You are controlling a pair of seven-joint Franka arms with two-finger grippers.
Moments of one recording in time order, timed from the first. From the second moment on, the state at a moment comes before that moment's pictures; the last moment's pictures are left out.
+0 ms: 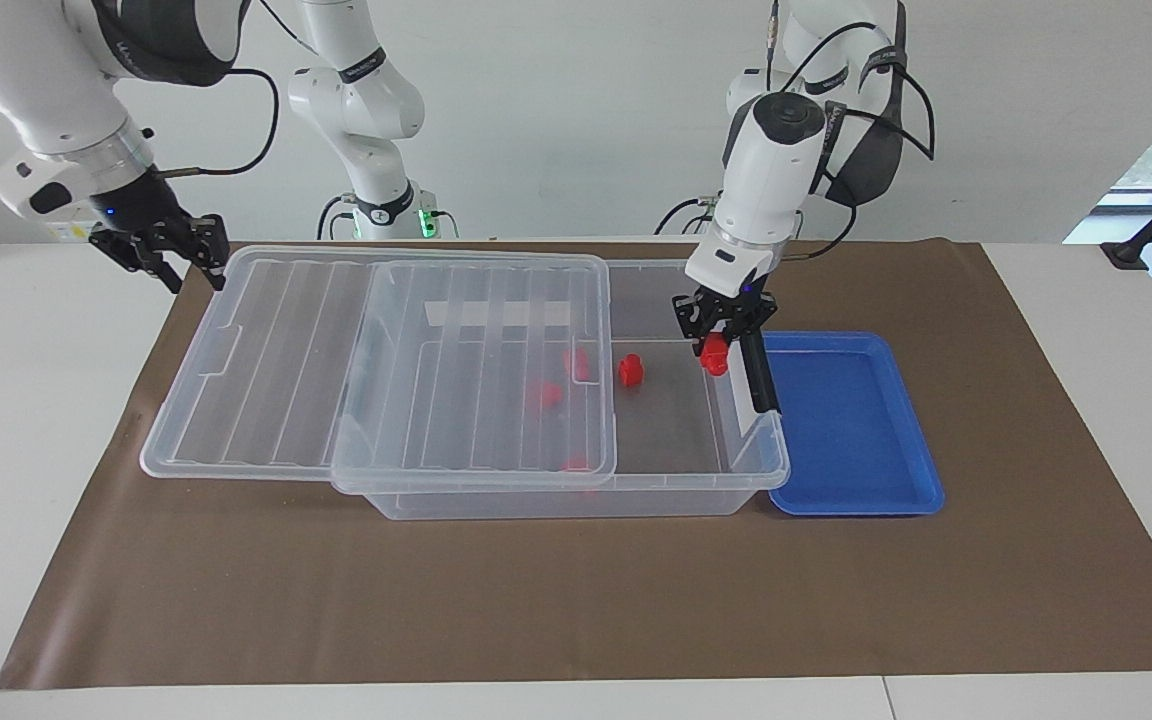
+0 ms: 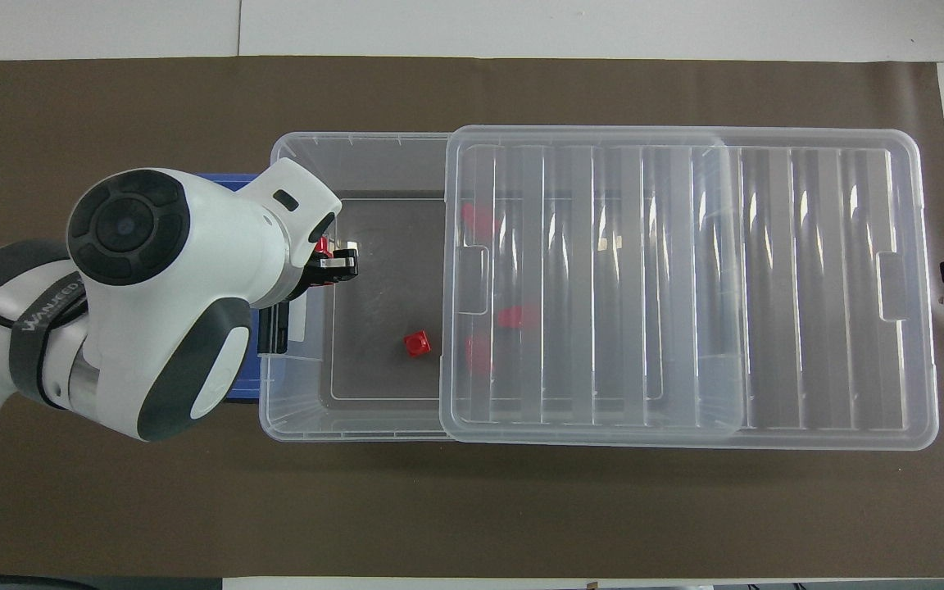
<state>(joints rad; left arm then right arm) -0.48 0.02 0.01 -1.89 -0.01 2.01 -0.46 -0.32 -0.08 0.09 -1.77 0.04 1.71 -0.26</state>
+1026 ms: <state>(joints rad) -0.16 0.07 0.02 -2.18 -0.01 2.36 0.01 -0.40 0.01 0.09 -1.96 0.04 1.99 -0.38</state>
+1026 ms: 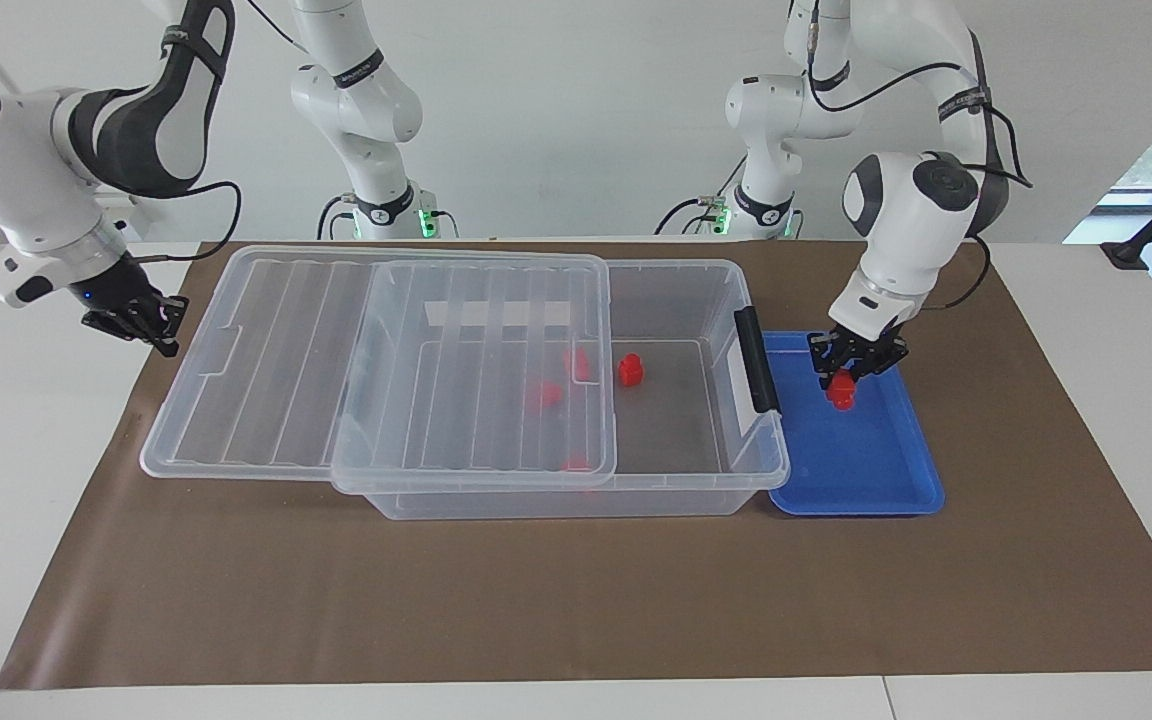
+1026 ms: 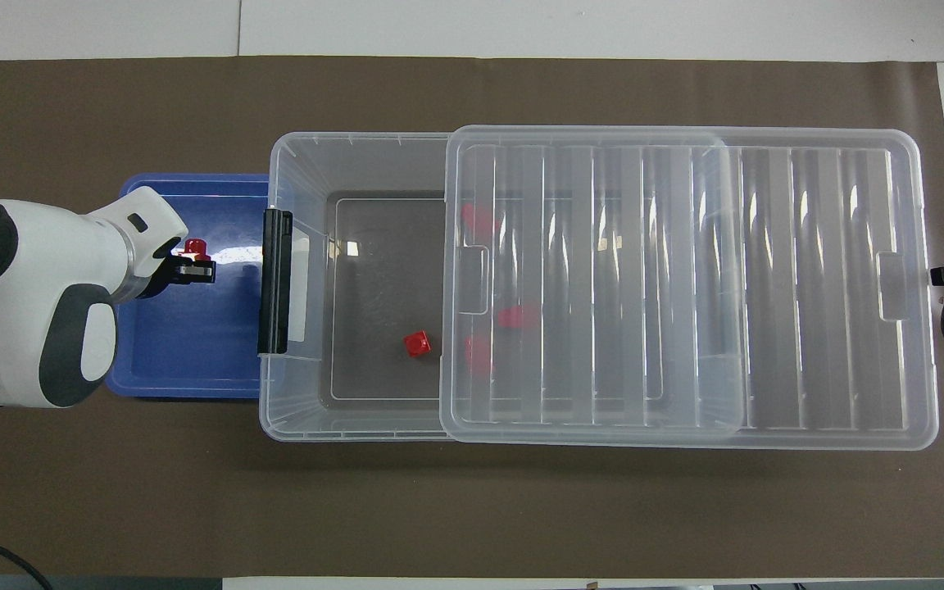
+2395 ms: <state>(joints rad) -0.10 0.13 0.01 -2.08 -0.01 2.33 0.02 -0.07 0.00 0.10 -1.97 0.04 1.99 0.11</state>
